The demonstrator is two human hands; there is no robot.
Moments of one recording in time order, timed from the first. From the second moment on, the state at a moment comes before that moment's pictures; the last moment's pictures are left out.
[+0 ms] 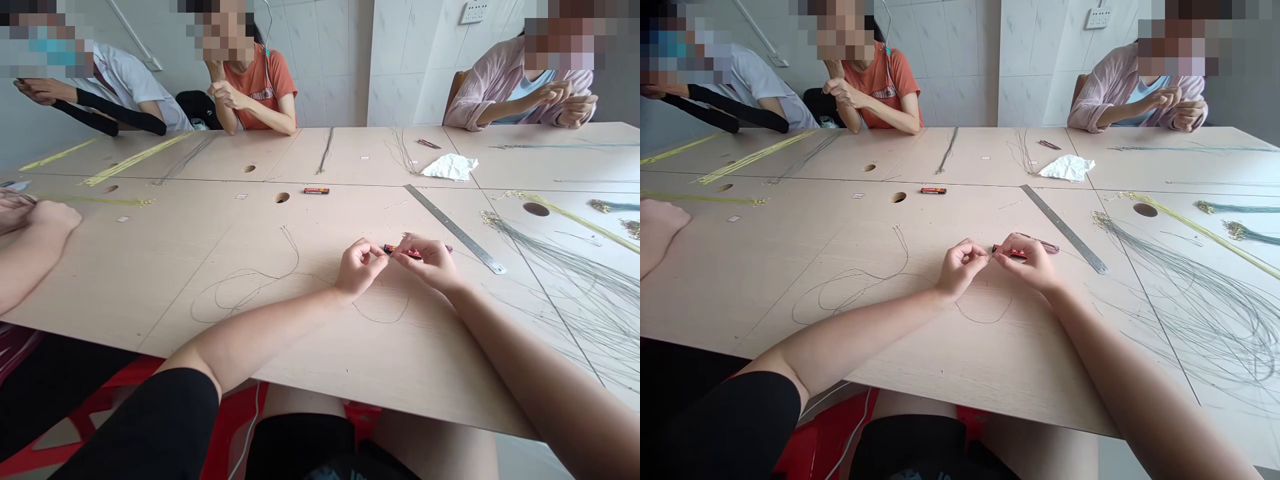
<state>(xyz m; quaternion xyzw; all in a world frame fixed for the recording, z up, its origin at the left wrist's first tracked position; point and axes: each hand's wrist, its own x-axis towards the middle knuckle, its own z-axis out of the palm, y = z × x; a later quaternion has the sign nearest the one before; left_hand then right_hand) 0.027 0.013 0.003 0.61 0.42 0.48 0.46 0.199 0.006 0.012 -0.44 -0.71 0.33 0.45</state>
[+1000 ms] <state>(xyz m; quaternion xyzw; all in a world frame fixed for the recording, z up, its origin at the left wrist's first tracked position) 0.028 0.012 0.005 0.63 0.41 0.44 0.49 0.202 0.008 0.009 -0.42 -0.71 0.40 0.40</state>
